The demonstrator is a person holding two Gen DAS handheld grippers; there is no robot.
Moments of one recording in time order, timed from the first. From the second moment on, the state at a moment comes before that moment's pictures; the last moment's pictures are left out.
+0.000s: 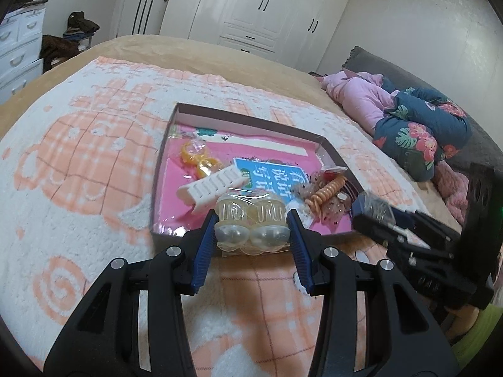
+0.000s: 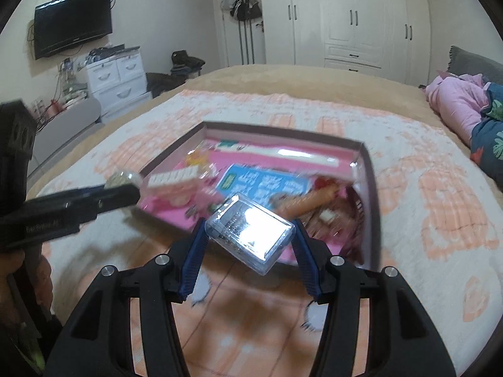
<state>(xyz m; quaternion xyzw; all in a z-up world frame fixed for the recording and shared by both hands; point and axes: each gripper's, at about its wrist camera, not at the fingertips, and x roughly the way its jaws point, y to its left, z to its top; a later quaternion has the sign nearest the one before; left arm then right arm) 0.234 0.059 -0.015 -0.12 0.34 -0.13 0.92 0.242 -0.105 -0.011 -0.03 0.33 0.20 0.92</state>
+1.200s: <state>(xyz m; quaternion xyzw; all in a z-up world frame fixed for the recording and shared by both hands) 0.324 0.002 -0.040 -0.10 0.38 -0.16 0.91 0.286 -0.123 -0.052 -0.04 0.37 0.16 0.92</state>
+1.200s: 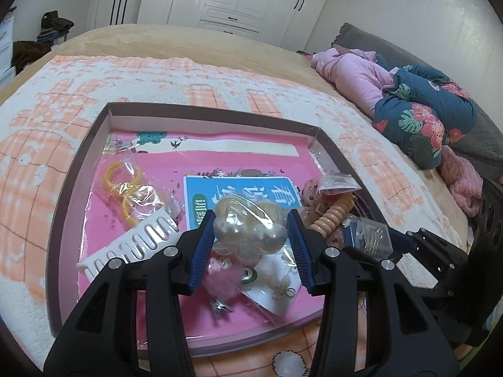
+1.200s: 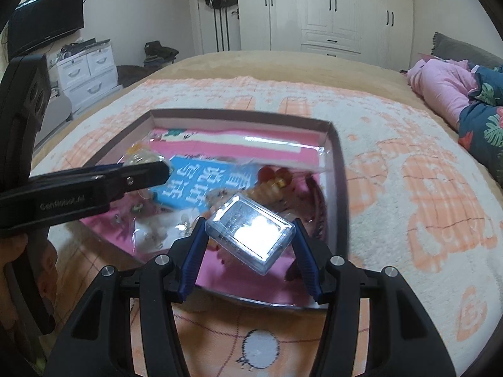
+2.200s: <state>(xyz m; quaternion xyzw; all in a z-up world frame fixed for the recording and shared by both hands) 0.205 0.035 0.014 -0.08 0.32 -0.13 0.93 0.178 -0.139 0.006 -0.02 0.30 0.17 0.94</state>
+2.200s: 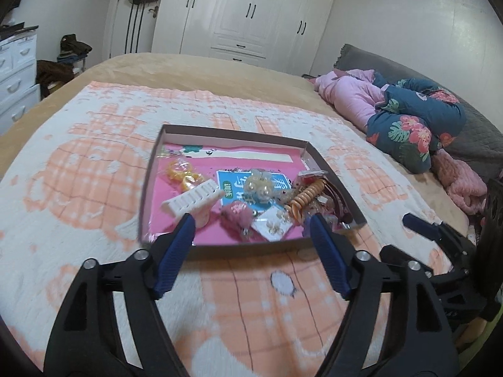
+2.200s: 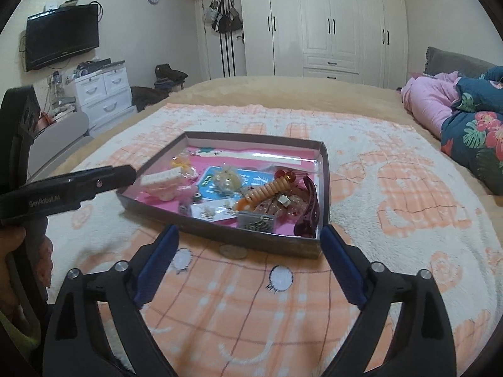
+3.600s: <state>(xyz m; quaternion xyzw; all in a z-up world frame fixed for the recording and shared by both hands) 0.057 0.017 0.012 -0.06 0.22 -0.10 0.97 0.052 -0.163 -0.004 -0.01 0.21 0.12 0.97</state>
